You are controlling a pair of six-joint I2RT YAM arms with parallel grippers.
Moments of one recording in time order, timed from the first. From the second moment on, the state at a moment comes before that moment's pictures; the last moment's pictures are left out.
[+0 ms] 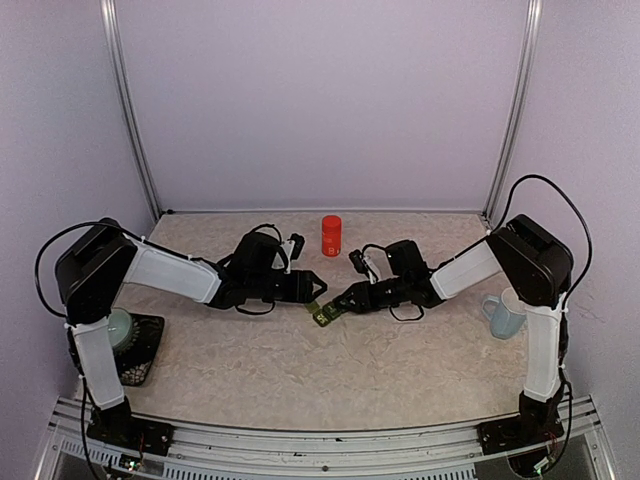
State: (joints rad) left arm -0.75 1.91 1.04 0.31 0.19 -0.49; right arm 0.61 2.07 1.05 0.38 -0.60 0.39
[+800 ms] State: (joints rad) left arm -0.74 1.91 0.97 0.31 0.23 -0.52; right arm 0.62 2.08 1.05 0.41 -0.57 0.40
